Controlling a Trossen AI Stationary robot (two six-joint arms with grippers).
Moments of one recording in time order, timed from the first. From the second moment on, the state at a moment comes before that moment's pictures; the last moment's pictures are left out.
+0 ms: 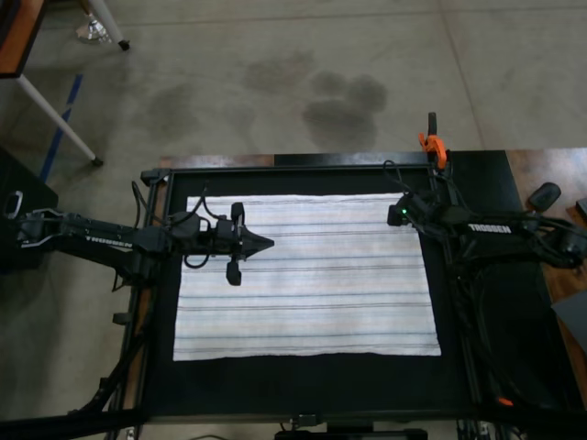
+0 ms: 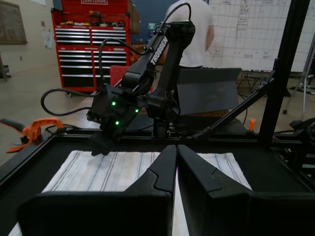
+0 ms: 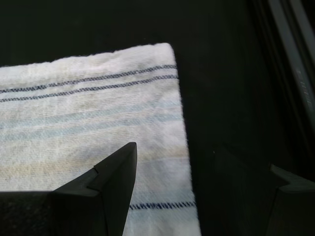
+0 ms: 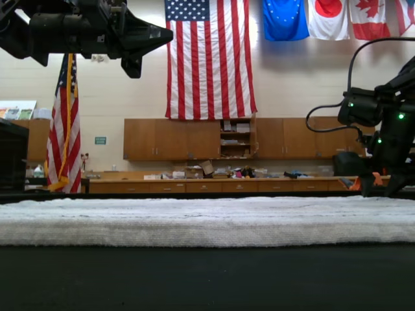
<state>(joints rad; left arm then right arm) 0.00 1.05 0.52 0.58 0.00 0.00 -0.68 1.14 0.31 -0.30 0.50 0.93</state>
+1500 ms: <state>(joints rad) 0.00 1.05 0.52 0.58 0.00 -0.01 -0.71 1.24 0.32 -0.19 0.51 0.90</state>
